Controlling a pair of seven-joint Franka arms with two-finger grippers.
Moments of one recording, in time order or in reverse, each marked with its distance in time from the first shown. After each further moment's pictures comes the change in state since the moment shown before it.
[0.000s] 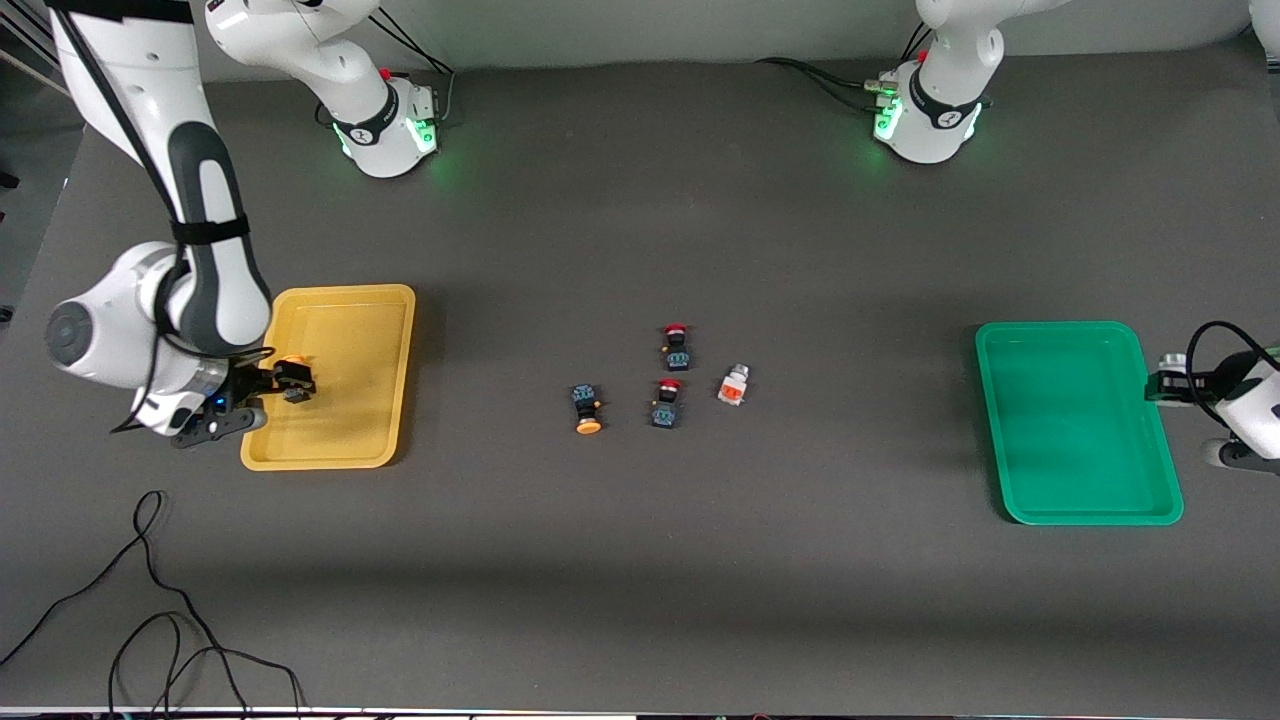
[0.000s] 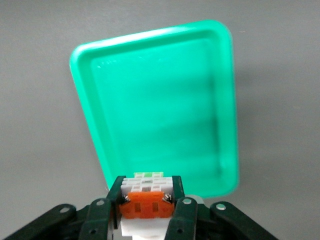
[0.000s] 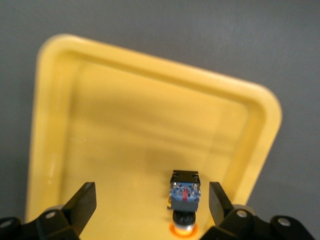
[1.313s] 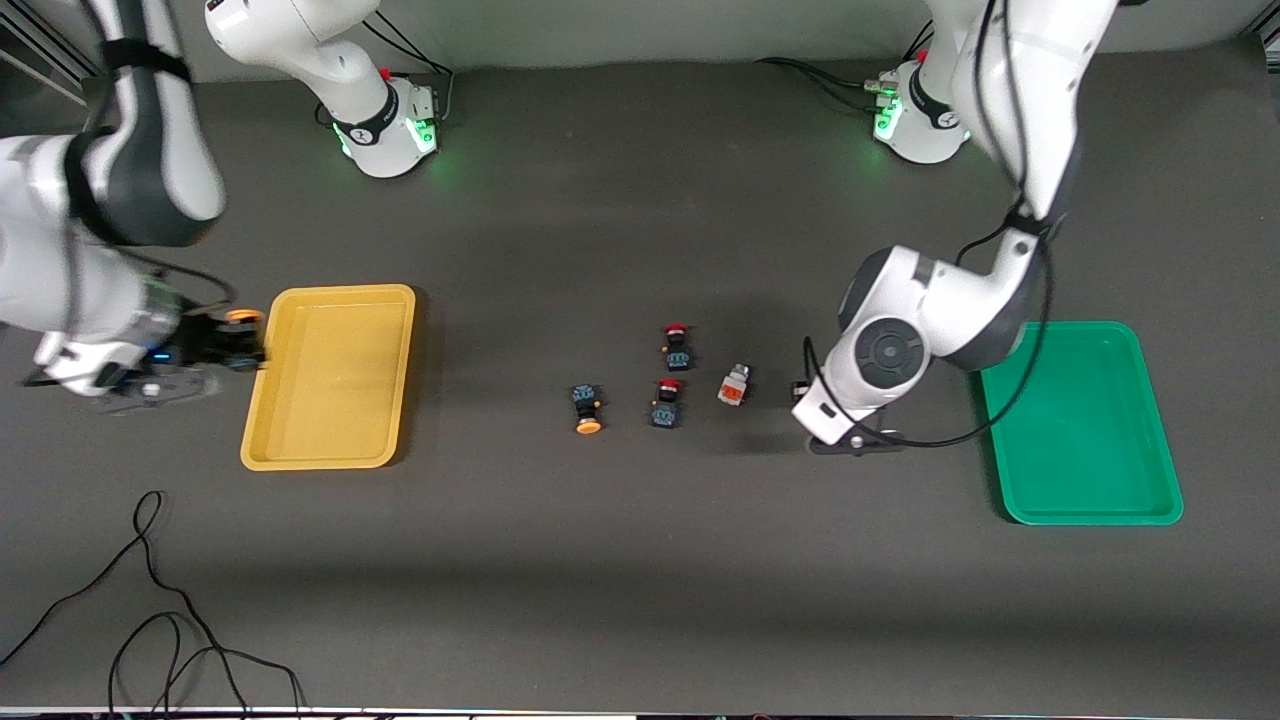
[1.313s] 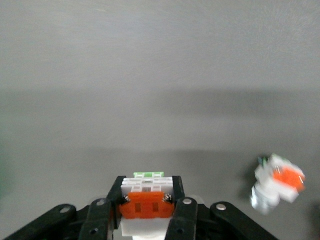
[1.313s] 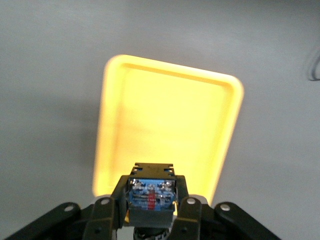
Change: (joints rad) left arm -0.607 0.061 -0.012 -0.112 -0.081 0.112 -0.811; right arm -0.026 -0.314 0.092 0.042 -0.353 -0.206 0.324
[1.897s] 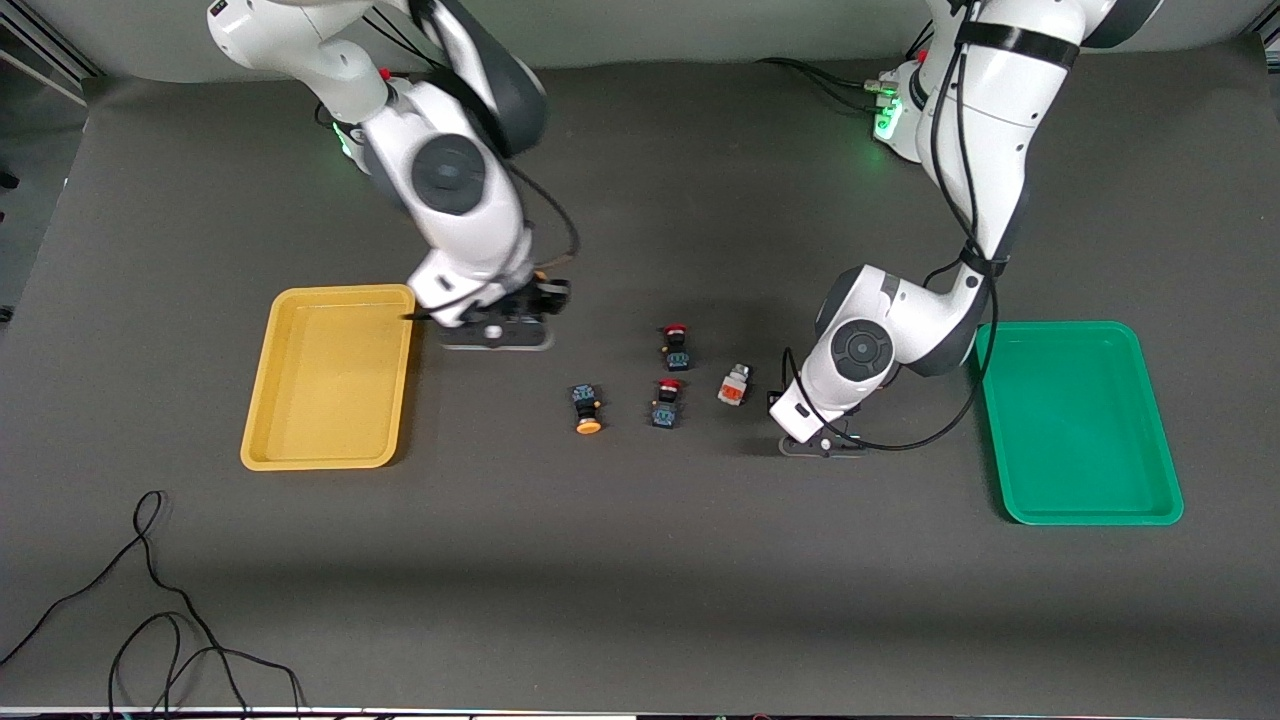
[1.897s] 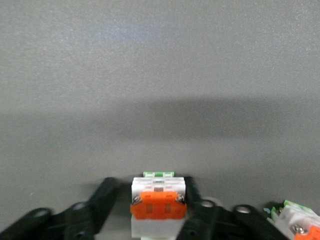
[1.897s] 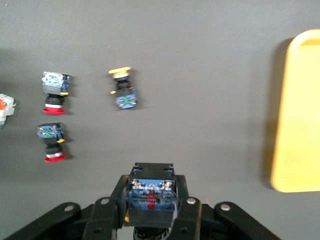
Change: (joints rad) left arm -0.027 0.162 -0.016 -0.154 -0.005 0.469 0.028; right arm 0.085 0.139 0.581 0.231 -0.001 -0.088 0.882
